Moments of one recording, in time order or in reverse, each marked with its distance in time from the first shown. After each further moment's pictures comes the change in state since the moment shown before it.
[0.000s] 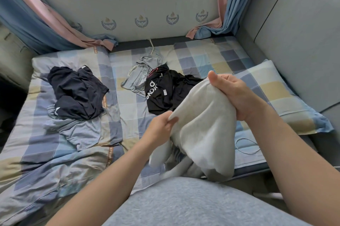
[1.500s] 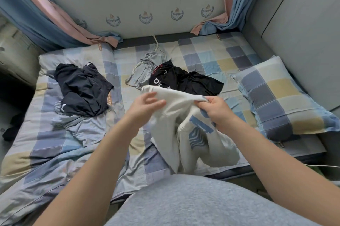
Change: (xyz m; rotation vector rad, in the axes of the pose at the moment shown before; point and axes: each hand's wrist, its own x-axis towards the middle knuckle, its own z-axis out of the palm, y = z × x) left_hand -0.007 0.028 -0.078 -0.443 0.039 -0.325; right_hand 0.032 0.092 0.007 -0.243 0.341 0.186
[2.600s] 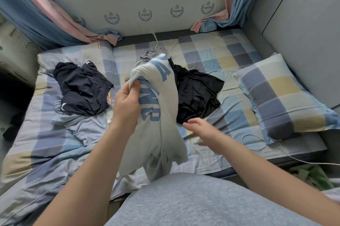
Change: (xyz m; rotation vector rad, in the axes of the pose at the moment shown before) left_hand -0.006 0.003 -0.010 -0.416 0.313 0.347; right_hand -0.008 0.052 0.032 -0.094 -0.168 0.429
